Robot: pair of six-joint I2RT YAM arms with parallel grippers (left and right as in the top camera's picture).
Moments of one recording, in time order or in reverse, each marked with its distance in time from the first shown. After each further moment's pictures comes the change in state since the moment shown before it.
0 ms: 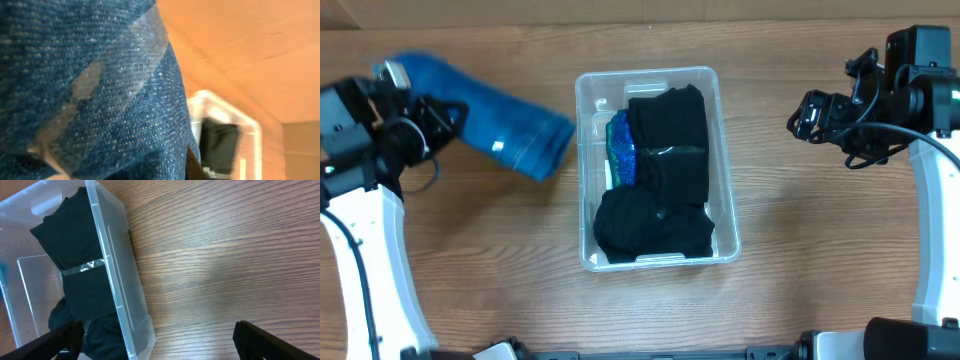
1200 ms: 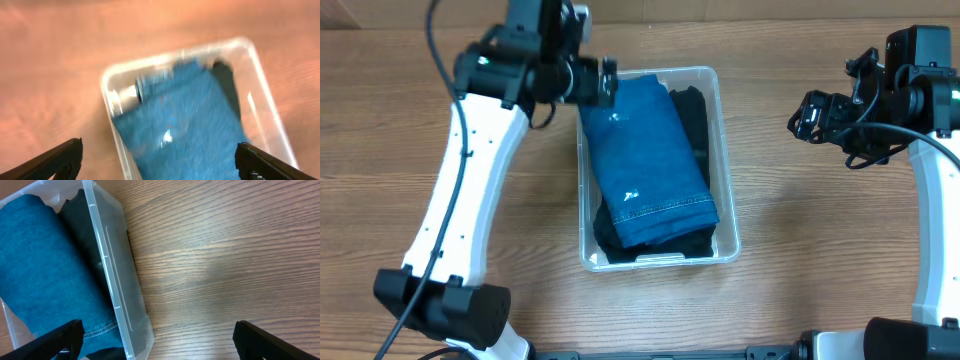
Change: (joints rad) left arm -0.636 0.368 0.601 -0.383 -0.431 0.256; right arm 0.000 0.000 0.000 0.000 0.011 0.000
